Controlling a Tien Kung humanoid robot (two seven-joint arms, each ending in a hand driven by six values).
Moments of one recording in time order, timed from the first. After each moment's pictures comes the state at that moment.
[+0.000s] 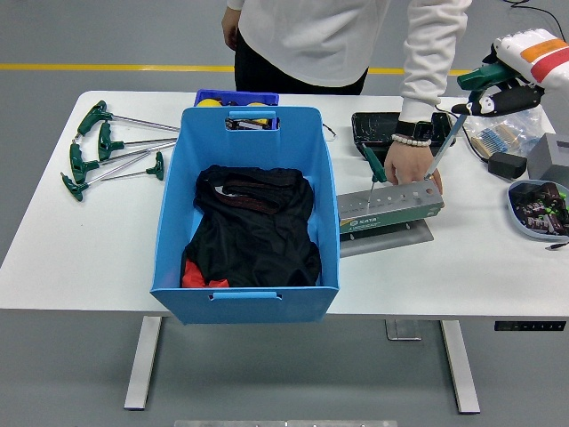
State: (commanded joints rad) left arm -0.10 0.06 -0.92 -0.18 0.55 0.26 0.07; right arm 1.02 -0.64 0.54 0.86 -1.71 -0.21 0.41
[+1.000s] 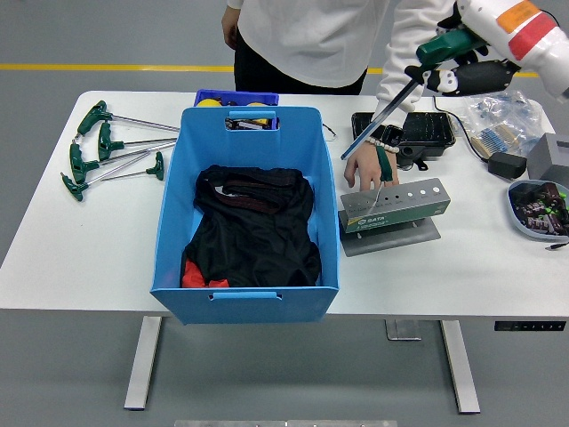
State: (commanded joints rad) left arm -0.10 0.06 -0.91 -0.18 0.54 0.26 0.08; right arm 0.90 -0.64 0.71 1.35 -1.67 -0.19 0.39
